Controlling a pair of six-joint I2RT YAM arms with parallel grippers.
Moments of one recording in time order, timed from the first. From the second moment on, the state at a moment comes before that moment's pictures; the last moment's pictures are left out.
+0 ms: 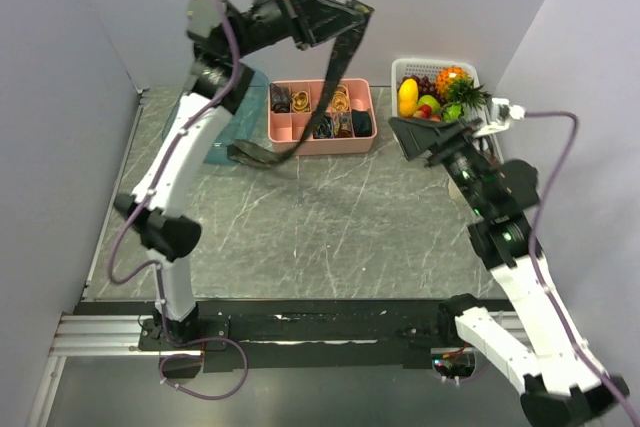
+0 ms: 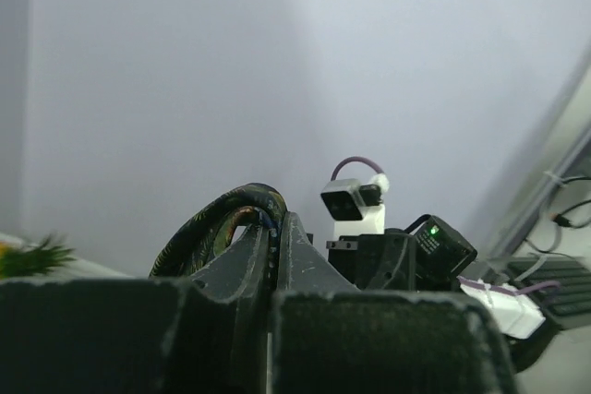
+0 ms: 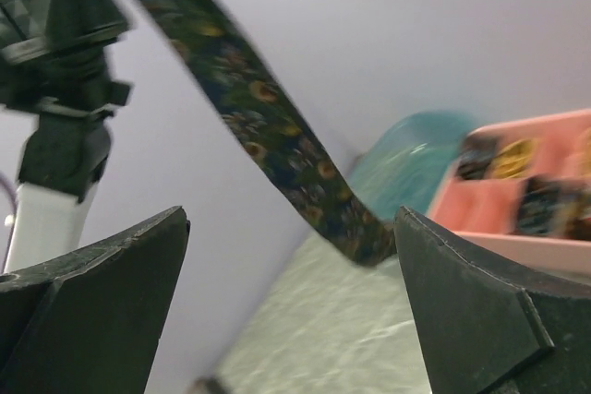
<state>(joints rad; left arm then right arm) -0.51 1.87 2.35 0.15 0.82 -0.81 0.30 0.83 0.94 0.18 -0.24 0.81</state>
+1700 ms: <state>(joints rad) -0.47 1.11 1.17 -0.53 0.67 -0.38 0.30 1.32 0.88 -0.25 -0.11 0.30</state>
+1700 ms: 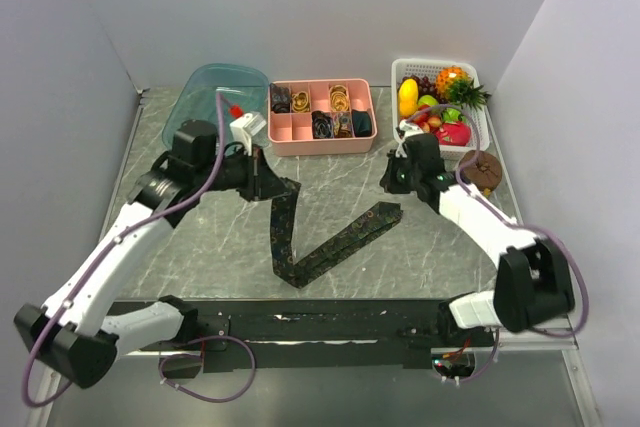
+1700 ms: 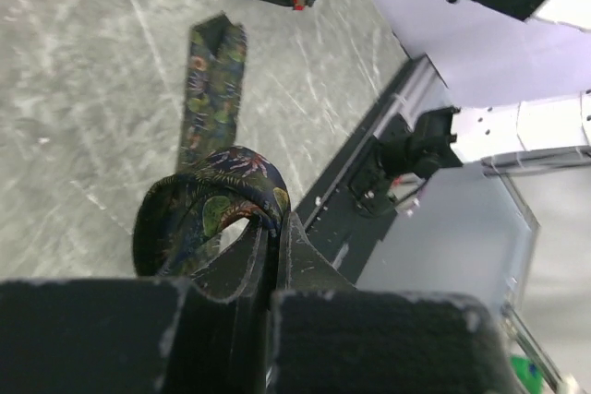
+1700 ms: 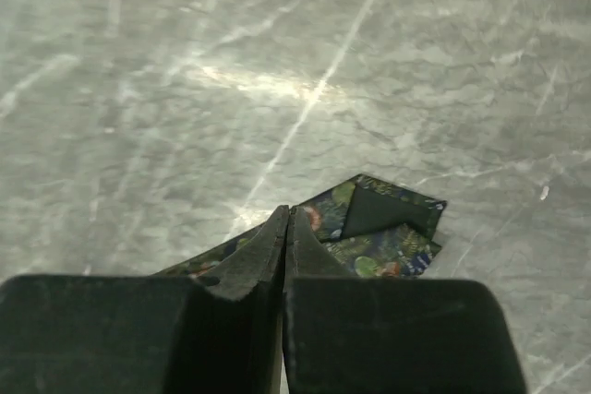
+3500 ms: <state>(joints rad) -0.38 0.98 1.02 -0.54 0.34 -0.50 0.43 1.91 1.28 -0.75 0.30 0.26</state>
